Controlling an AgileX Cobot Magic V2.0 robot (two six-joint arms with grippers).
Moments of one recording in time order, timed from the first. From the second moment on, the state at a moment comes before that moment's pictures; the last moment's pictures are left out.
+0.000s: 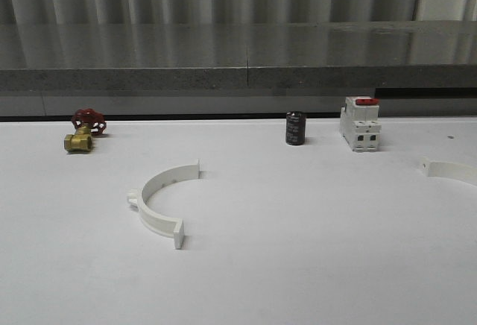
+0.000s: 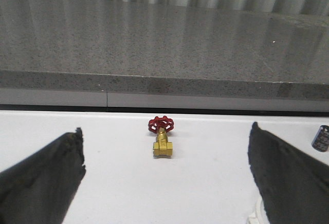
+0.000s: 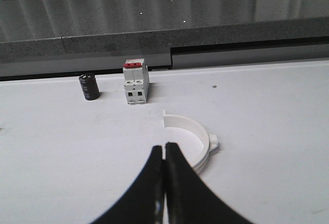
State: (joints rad) left arm -0.15 0.61 -0.38 0.21 0.00 -0.36; right arm 0.04 -0.01 0.03 -0.01 0.17 0.14
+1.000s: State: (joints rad) left arm -0.15 0.61 -0.28 0.21 -0.04 -0.37; right arm 0.04 -0.01 0.03 -0.01 0.14 0.14
